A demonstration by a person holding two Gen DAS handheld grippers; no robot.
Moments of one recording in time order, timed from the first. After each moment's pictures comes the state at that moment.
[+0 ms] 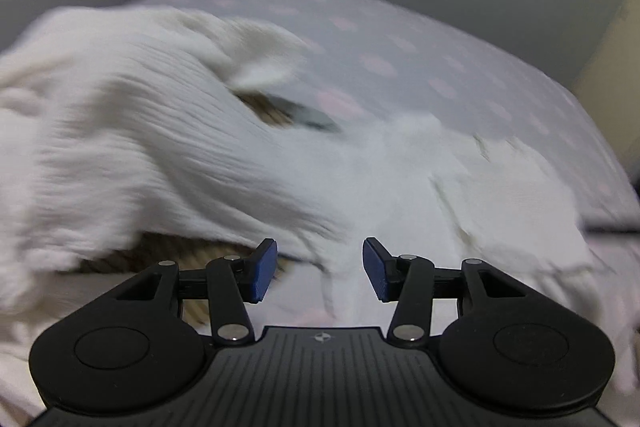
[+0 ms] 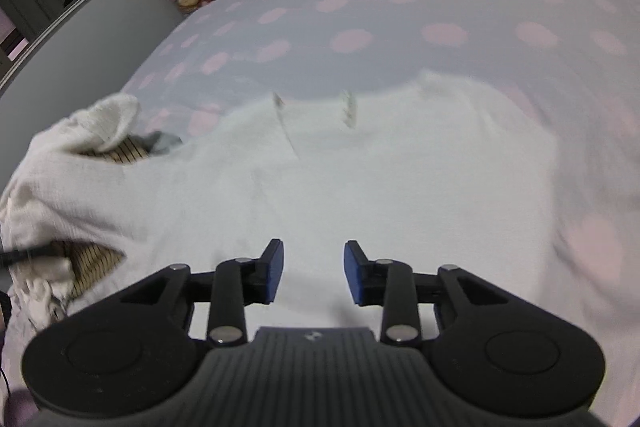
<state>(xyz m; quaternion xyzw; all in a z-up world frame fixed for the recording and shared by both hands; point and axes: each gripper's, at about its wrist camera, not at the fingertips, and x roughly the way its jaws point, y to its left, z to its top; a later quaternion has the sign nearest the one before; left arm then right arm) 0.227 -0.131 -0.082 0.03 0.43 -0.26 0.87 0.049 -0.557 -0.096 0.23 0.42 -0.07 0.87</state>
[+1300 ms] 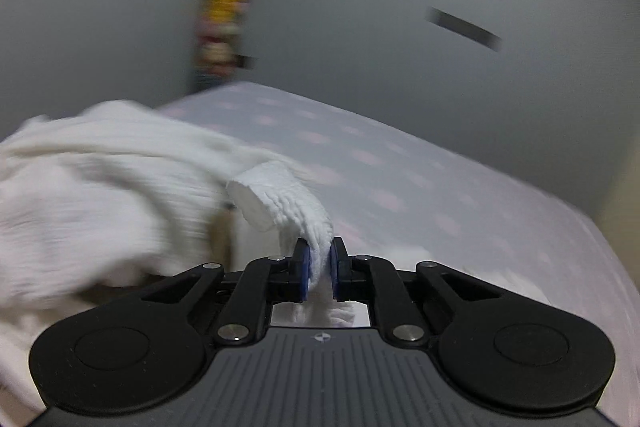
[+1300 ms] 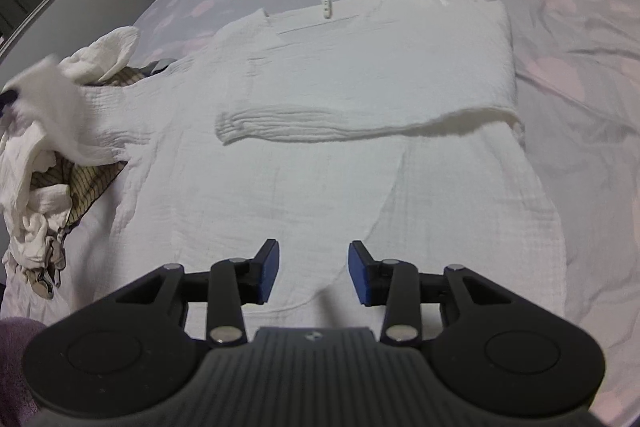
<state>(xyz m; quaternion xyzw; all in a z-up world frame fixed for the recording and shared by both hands) 0.166 -0.176 -0.028 -0.04 0.29 -0.23 0.93 -0.046 -0.486 -0.127 0.25 0.45 -0.10 0.85</state>
